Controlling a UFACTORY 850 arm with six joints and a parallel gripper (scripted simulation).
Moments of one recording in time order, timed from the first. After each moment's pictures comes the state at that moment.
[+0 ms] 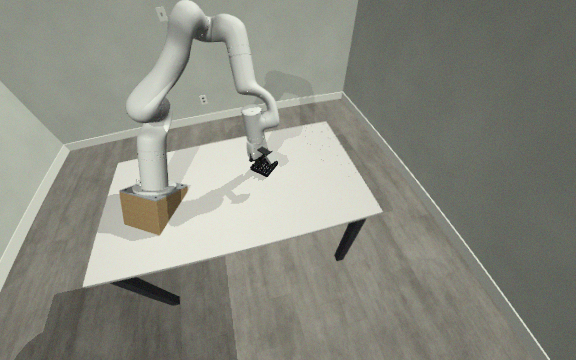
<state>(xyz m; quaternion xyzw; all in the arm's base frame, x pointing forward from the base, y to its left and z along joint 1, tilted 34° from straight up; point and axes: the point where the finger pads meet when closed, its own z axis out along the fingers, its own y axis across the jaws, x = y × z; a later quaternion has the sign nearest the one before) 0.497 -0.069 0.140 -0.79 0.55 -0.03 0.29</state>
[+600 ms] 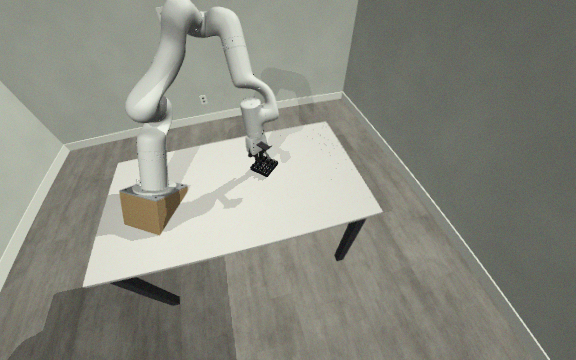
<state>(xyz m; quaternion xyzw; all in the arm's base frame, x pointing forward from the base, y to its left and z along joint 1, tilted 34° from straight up) 0.486 -0.083 0.167 -0.79 0.55 -0.03 0.29</state>
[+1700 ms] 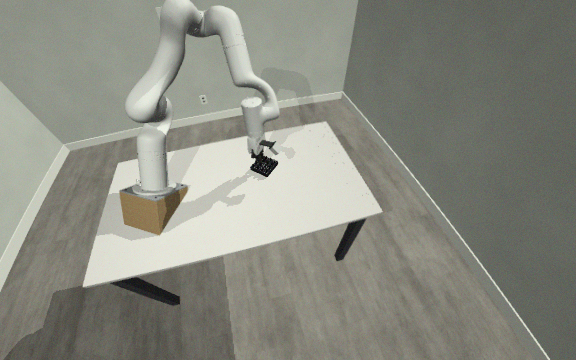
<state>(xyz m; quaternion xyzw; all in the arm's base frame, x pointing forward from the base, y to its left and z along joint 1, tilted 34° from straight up) 0.483 -0.092 0.170 -0.87 0.41 -0.07 0.27</state>
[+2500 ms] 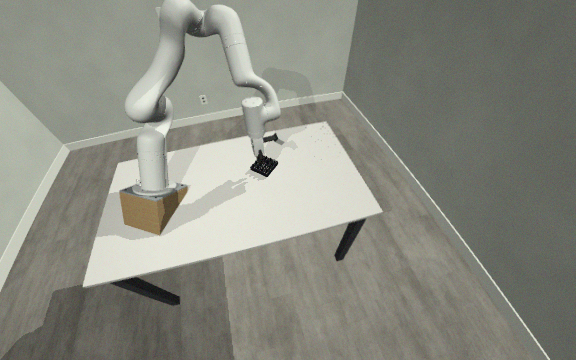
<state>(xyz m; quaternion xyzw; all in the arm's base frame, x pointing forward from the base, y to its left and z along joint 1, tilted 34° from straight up) 0.478 -0.109 0.170 -0.96 0.08 -0.16 0.23</state>
